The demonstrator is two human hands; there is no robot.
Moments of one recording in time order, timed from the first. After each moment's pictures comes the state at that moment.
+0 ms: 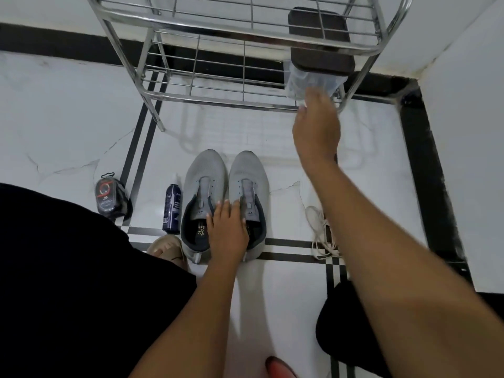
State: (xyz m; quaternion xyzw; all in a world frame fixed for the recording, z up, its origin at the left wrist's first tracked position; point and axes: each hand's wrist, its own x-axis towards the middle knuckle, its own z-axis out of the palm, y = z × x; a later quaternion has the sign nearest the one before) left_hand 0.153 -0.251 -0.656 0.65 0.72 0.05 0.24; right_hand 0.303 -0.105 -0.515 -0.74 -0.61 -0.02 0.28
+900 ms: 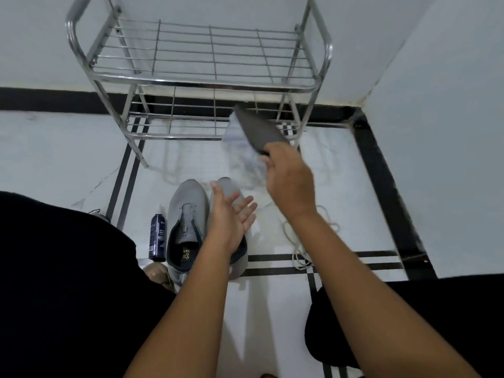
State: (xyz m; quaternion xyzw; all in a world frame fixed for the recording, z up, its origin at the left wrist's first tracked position) left_hand 0.188 -0.211 -0.554 0.08 0.47 0.42 0.77; right_hand 0.303 -0.202 -0.483 -0.62 -0.71 -0.06 0.34
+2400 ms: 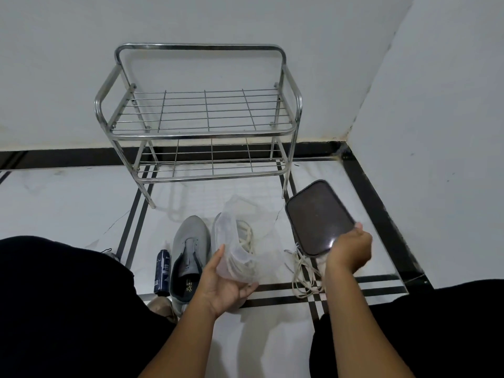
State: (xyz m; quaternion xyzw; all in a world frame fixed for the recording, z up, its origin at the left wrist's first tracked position) left_hand 0.166 -0.277 -0.569 0.02 0.37 0.33 0.87; right_hand 0.395 -0.276 -0.493 -0.83 -0.06 0.14 0.54
